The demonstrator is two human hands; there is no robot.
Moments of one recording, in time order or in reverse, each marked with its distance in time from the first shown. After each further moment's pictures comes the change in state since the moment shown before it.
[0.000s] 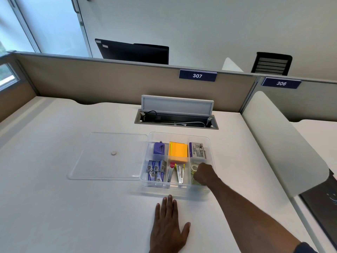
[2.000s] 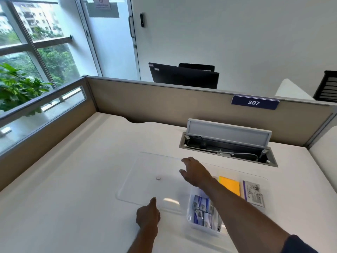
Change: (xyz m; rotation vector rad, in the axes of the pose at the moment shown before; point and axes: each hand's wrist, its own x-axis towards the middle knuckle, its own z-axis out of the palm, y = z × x) left_hand 0.085 -0.178 -0.140 -1.370 0.455 -1.227; right_hand 0.063 -0.222 0.025 -0.090 0.016 -0.705
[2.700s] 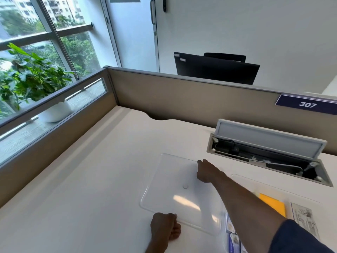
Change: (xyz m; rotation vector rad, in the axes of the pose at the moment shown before) left_hand 0.051 0.029 -0.021 0.058 -0.199 -0.216; right_hand 0.118 -0.021 0.054 -0.185 -0.298 0.159
